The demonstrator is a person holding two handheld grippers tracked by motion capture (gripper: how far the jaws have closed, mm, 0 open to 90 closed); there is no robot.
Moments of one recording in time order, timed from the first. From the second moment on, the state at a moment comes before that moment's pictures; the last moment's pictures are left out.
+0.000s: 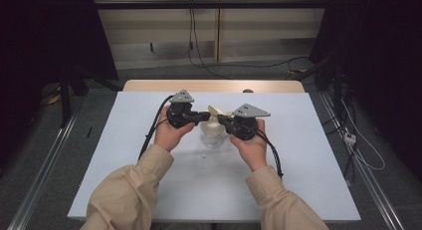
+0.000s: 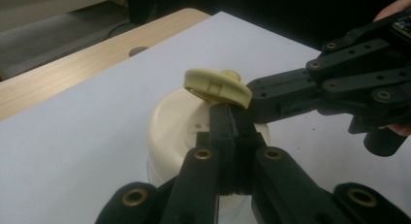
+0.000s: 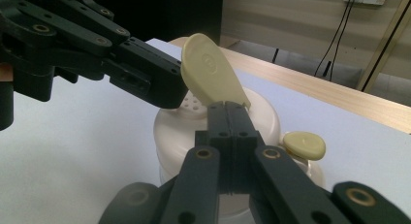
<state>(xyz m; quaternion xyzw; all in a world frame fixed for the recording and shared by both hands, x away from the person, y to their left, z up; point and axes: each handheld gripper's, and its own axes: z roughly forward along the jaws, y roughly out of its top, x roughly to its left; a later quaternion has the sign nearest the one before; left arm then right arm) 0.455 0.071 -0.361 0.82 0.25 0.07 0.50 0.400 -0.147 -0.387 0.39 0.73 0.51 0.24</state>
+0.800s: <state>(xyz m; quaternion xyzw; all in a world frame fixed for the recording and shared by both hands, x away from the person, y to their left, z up) 0.457 0.071 -0.358 0.82 0.25 0.07 0.50 0.398 -0.147 -0.388 0.39 0.73 0.52 0.24</state>
